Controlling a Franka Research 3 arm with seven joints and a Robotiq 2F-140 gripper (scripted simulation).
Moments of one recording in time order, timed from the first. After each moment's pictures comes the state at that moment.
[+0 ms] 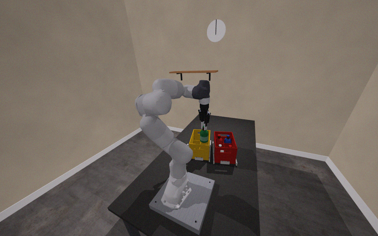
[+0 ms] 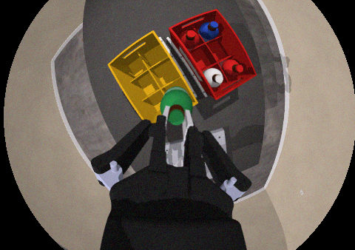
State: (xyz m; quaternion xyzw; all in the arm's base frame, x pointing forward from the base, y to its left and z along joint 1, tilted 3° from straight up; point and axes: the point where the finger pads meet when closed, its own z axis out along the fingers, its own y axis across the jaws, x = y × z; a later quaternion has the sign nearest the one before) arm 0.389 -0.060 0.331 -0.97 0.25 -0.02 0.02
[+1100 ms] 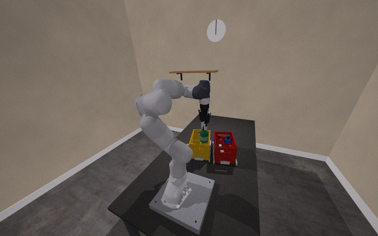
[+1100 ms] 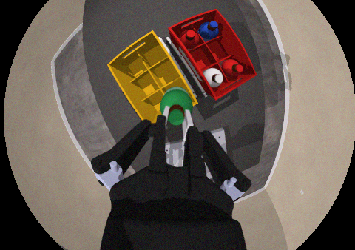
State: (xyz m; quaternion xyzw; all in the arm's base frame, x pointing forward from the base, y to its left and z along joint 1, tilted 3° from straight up) arm 0.389 -0.061 0.330 -0.97 0.25 -0.02 0.02
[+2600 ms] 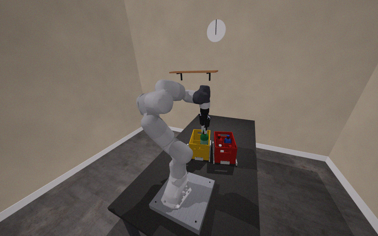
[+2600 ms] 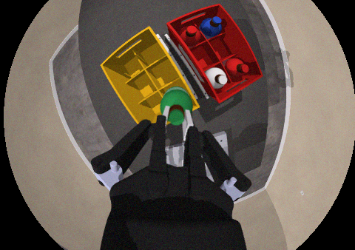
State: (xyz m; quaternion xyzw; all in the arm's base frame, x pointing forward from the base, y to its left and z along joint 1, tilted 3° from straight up) arm 0.392 -0.062 0.292 -0.97 0.25 -0.01 0.02
